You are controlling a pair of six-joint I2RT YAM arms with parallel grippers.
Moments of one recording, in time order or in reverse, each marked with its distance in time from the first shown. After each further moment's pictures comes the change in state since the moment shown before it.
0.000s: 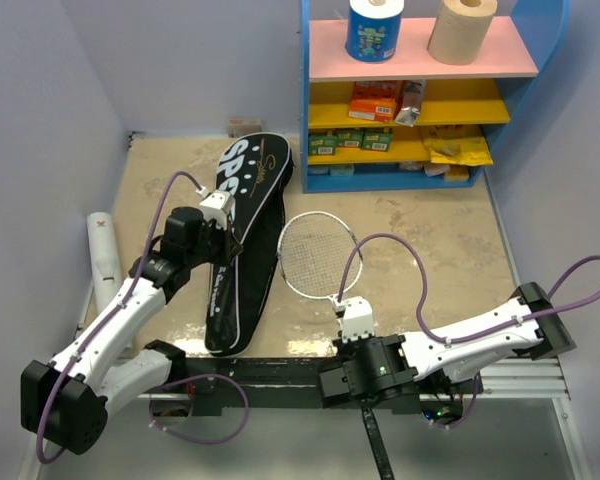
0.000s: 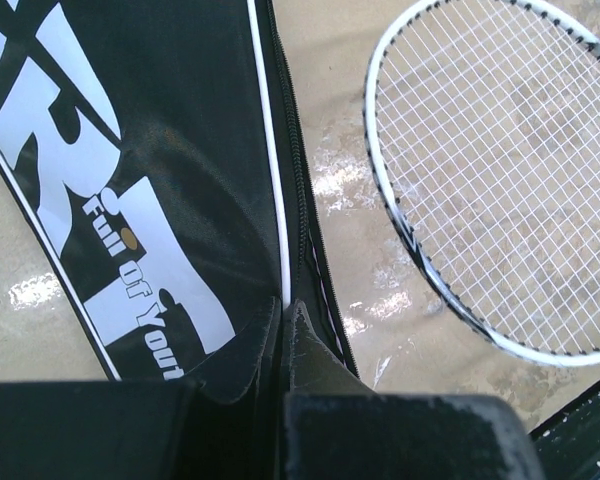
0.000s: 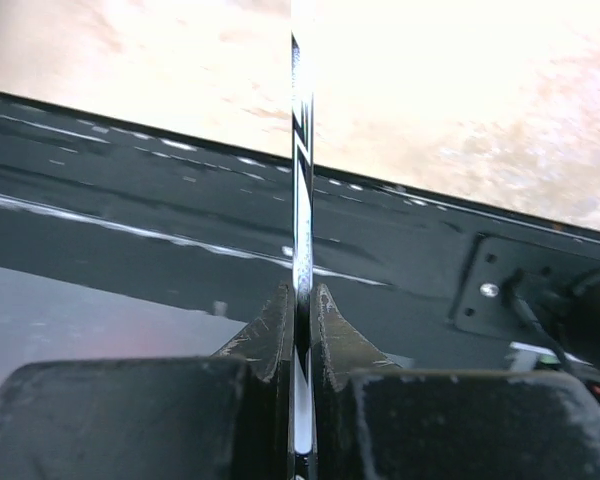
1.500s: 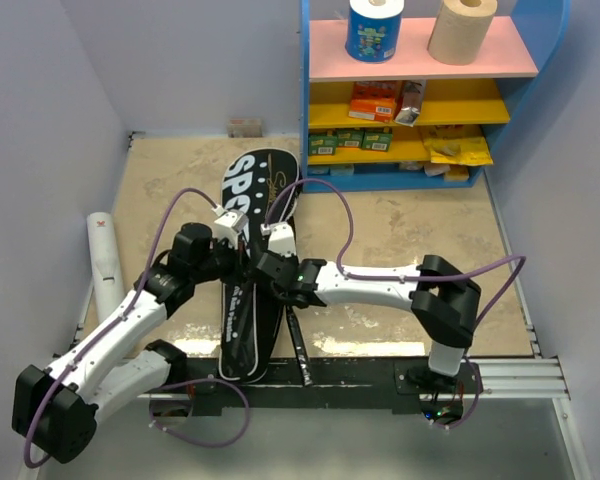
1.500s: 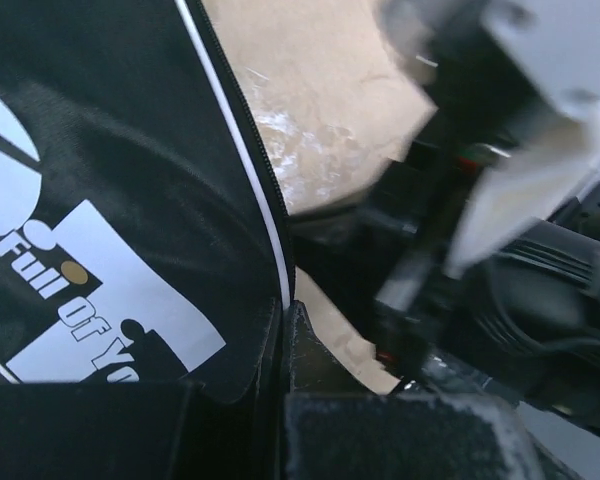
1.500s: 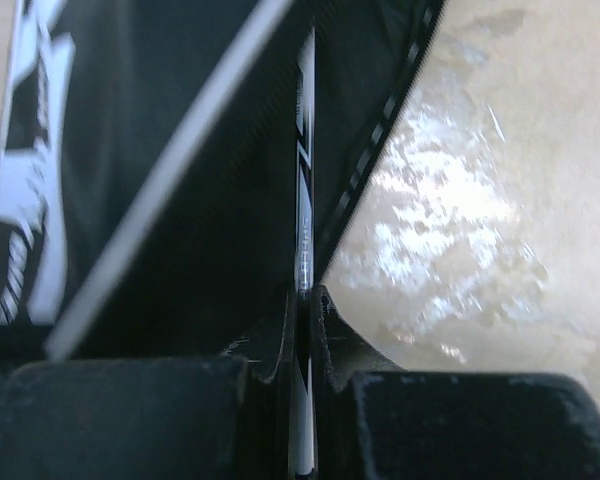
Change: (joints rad) left arm -0.088 -0.072 -0.103 0.028 0.192 -0.114; right arm -0.605 0.489 0.196 0.871 0.040 -0.813
